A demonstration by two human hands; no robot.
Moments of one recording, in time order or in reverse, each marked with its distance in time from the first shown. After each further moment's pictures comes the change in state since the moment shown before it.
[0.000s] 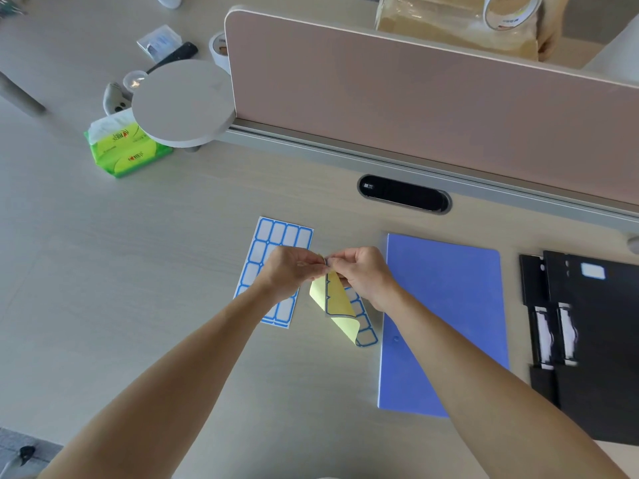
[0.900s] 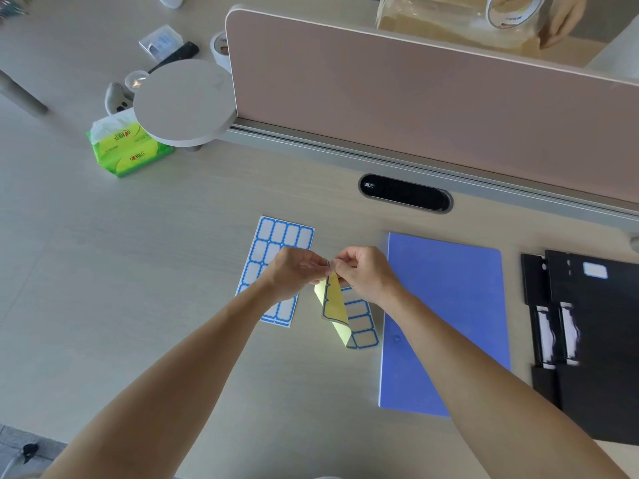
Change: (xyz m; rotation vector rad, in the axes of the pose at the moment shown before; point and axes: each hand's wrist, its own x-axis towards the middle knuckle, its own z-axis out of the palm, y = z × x) left_hand 0.004 -0.004 0.001 0.049 -0.057 -0.050; right_hand 0.003 0.008 -0.007 -0.310 -0.001 -0.101
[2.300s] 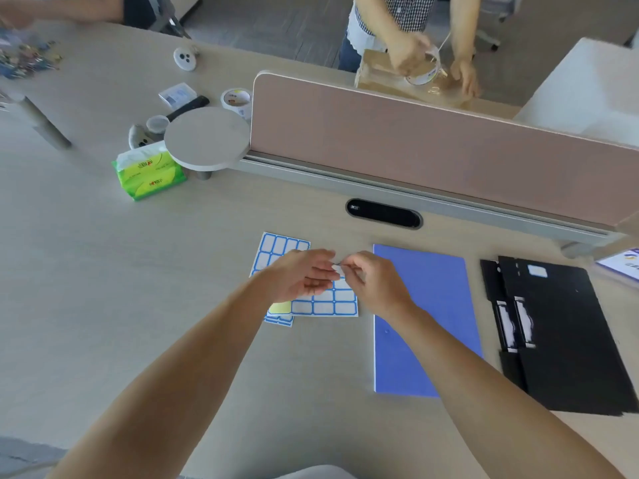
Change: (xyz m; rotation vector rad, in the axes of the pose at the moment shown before) left_hand -0.053 0.049 -0.009 -0.475 -0.195 -0.285; right_hand -0.079 -0.023 -0.005 -0.354 0.345 -0.446
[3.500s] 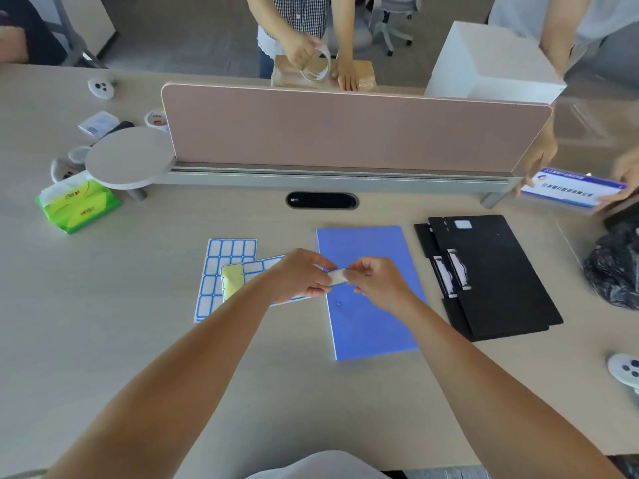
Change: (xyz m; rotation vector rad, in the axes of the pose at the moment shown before) left_hand -0.015 -0.025 0.104 0.450 -0.095 0.176; right_hand -0.091 0.031 -0.070 0.414 0.029 0.586
